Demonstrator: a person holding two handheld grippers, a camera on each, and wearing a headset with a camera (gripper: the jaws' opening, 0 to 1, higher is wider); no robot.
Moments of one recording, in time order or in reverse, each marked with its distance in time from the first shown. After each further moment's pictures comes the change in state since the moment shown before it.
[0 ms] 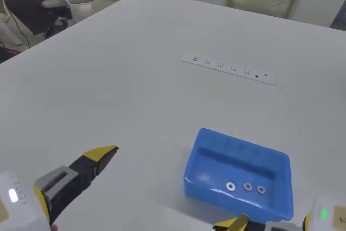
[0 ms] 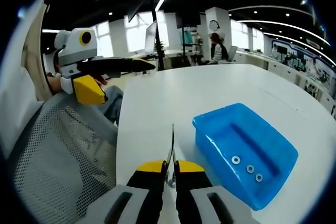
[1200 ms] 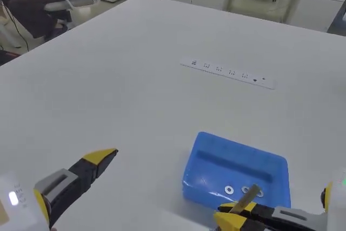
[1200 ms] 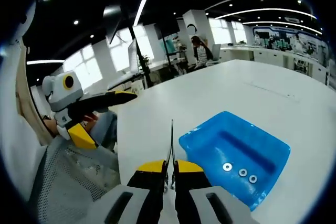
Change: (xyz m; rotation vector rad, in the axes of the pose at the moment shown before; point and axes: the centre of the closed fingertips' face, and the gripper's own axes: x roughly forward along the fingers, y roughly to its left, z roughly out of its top) left arm 0.000 -0.003 0.001 -0.003 -0.006 -0.008; right arm -0.019 -0.025 0.038 0.233 -0.098 -0.032
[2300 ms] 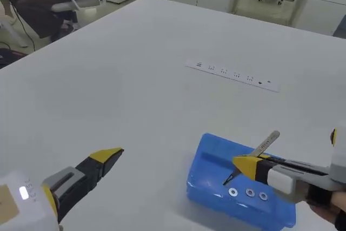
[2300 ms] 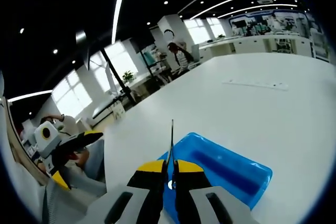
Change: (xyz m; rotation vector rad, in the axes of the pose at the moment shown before) left arm -0.001 0.002 0.001 -0.012 -0.012 0.001; right arm 0.017 -0.067 0.039 0.207 -0.071 -0.043
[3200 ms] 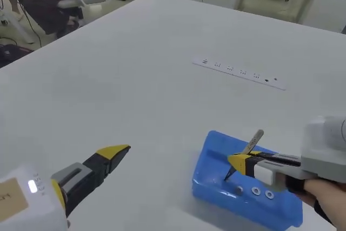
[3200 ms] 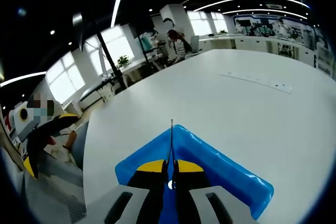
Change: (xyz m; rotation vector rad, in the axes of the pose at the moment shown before) left arm 0.002 0.000 -0.001 -0.004 0.004 -0.005; right arm 0.030 -0.027 -0.016 -0.107 0.099 -0.067
